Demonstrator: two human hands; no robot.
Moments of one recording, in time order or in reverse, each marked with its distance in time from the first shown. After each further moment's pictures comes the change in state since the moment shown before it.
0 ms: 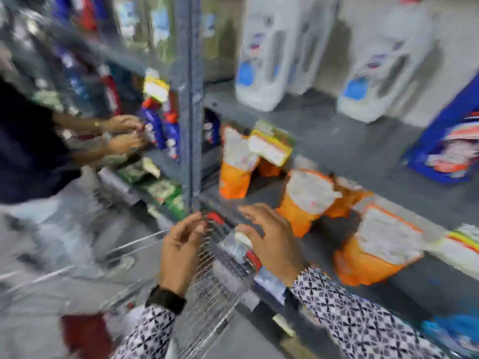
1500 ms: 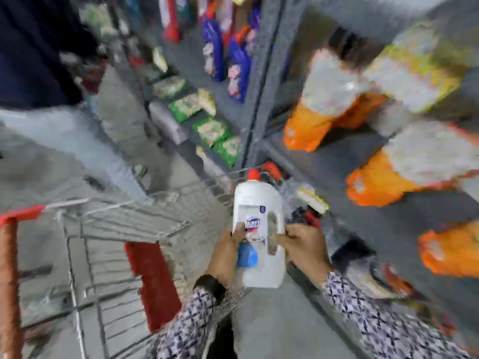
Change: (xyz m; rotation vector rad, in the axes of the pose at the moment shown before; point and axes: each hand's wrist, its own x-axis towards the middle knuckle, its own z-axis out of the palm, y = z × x) left_hand -0.021 -0.128 -0.083 -0.051 0.032 -0.664; right_hand -0.069 0.061 0.175 0.169 -0.384 0.681
